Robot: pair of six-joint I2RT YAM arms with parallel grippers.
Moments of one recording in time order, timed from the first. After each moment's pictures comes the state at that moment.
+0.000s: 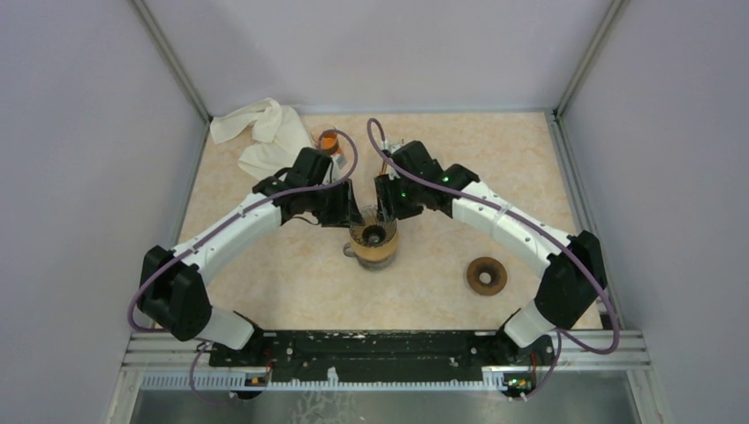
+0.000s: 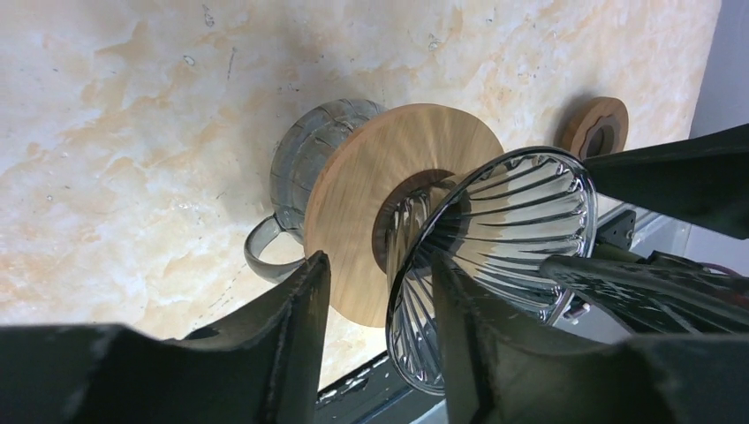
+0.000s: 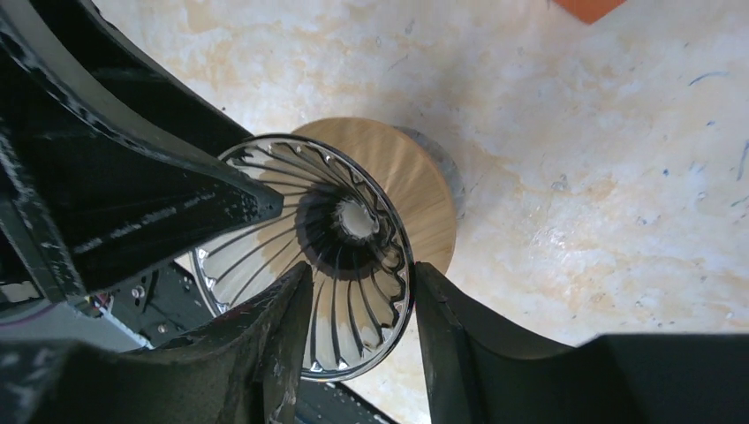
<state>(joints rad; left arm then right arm) -0.58 1.47 1.16 -0.59 0.28 -0.58 0.74 1.53 1.35 -0.70 -0.12 0.39</state>
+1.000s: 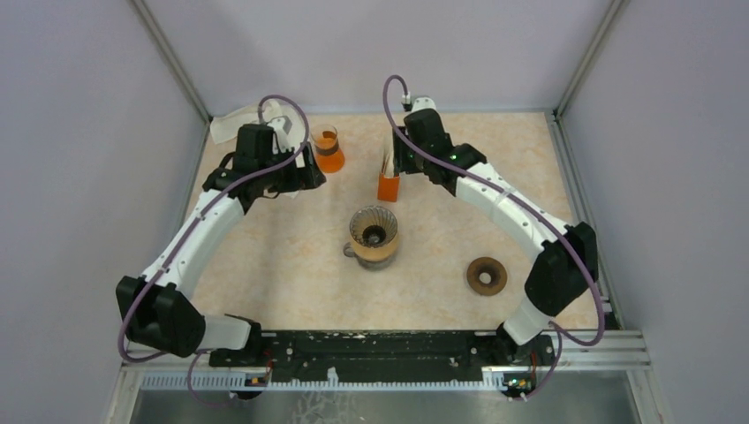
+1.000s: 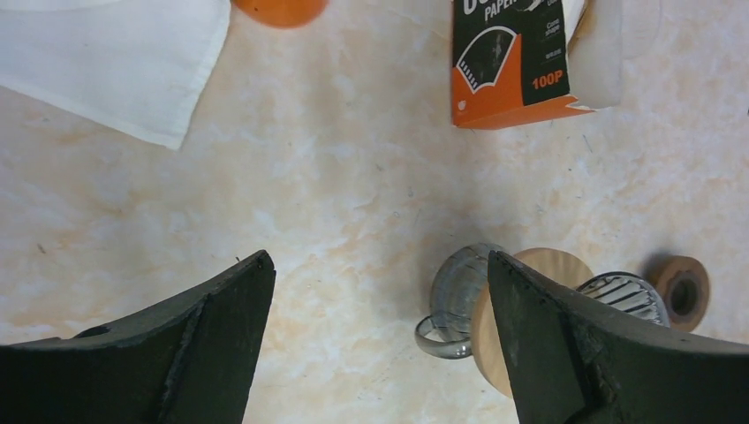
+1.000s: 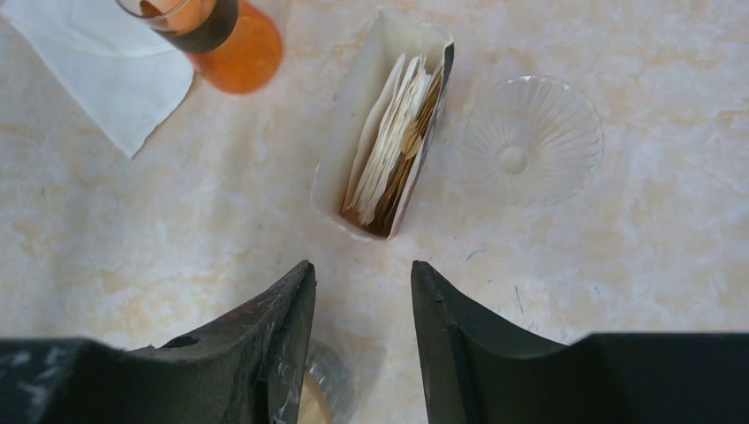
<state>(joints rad) -0.30 1.35 1.23 -0.56 0.15 -0.35 0.62 1.58 1.48 -0.51 0.20 0.33</state>
